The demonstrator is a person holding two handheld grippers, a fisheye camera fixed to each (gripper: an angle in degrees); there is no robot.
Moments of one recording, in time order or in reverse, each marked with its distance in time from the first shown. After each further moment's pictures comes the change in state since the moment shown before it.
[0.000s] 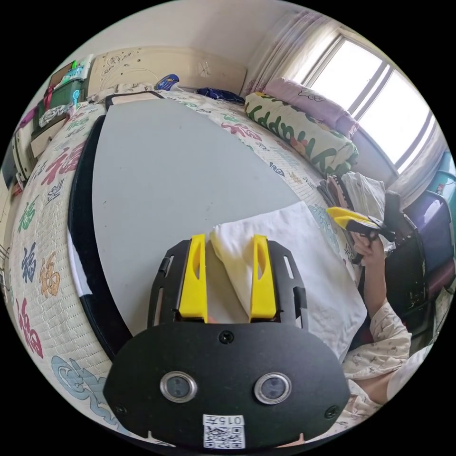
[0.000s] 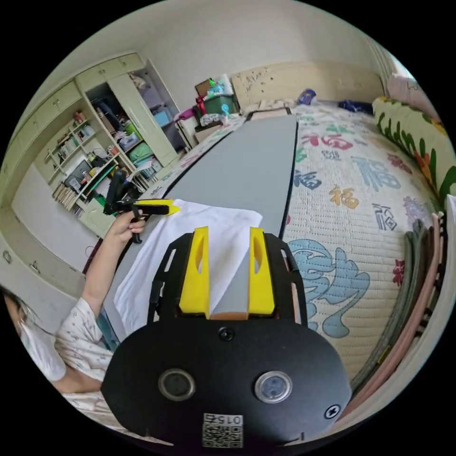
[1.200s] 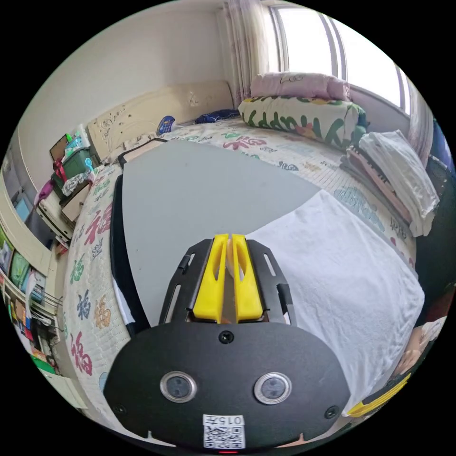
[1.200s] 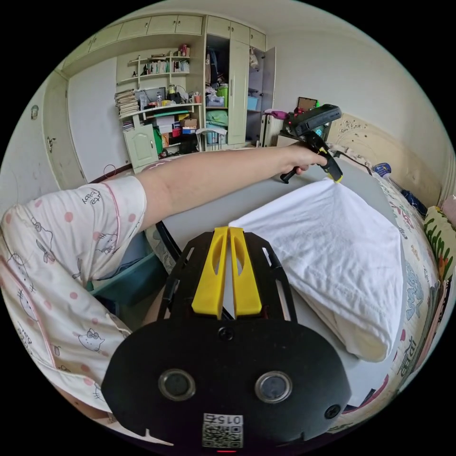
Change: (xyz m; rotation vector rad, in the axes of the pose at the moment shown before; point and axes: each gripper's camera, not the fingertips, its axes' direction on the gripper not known) left arm 0.101 0.022 0.124 0.067 -0.399 0.284; right arm -0.302 0.577 0.122 0.052 0.041 -0.593
